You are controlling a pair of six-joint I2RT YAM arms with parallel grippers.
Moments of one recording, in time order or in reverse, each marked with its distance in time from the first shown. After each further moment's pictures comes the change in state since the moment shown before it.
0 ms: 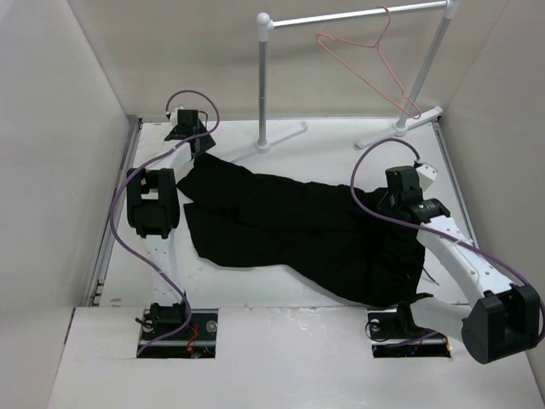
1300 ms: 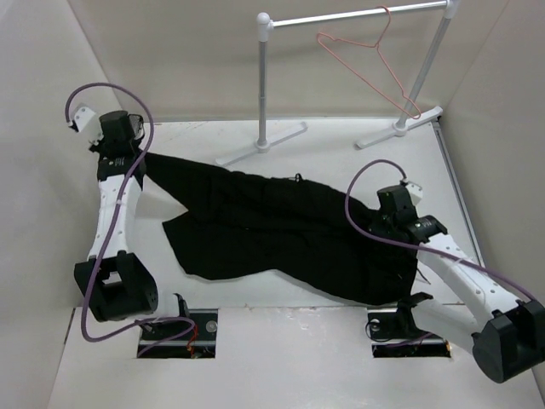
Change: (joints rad) left arm 0.204 -0.732 -0.338 -0.054 -0.319 -0.048; right arm 0.102 -0.123 -0.124 -0.051 -0.111 0.046
